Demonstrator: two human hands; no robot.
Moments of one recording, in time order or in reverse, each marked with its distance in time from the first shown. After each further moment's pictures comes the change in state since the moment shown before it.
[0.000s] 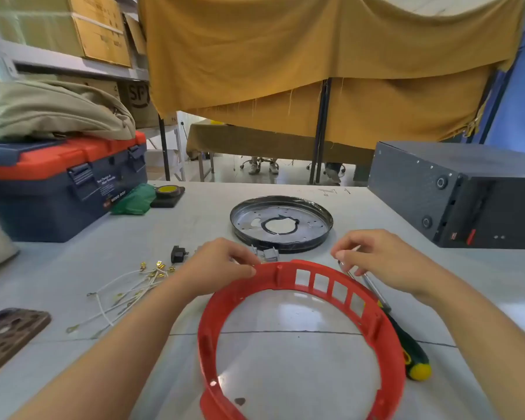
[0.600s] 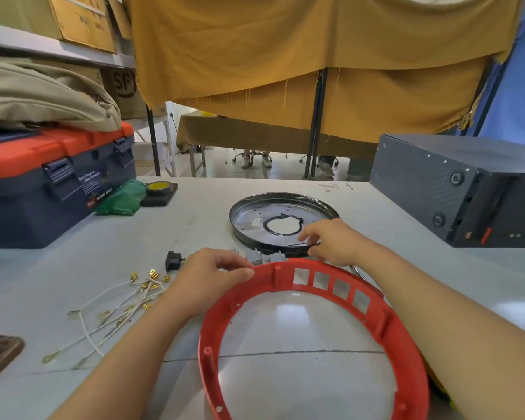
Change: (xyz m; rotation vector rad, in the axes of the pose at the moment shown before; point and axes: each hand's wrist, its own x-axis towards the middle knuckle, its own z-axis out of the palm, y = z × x) left_hand 0.003 -0.024 0.000 -0.188 0.112 -0.048; right_hand 0.098 -0.007 0.040 -0.473 -0.115 -0.042
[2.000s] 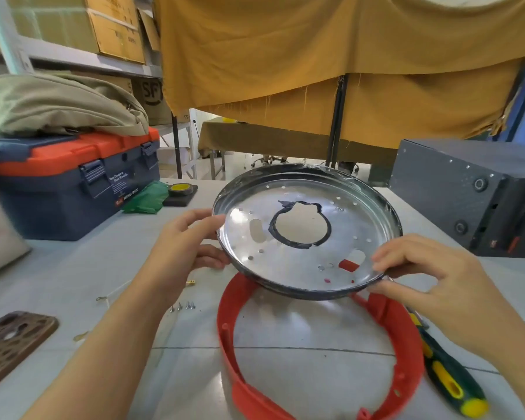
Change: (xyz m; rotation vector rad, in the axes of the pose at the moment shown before) left_hand -0.011 0.015 -0.039 -0.604 0.184 -0.046; right_hand -0.136 0.008 -0.011 0.483 0.554 -0.408
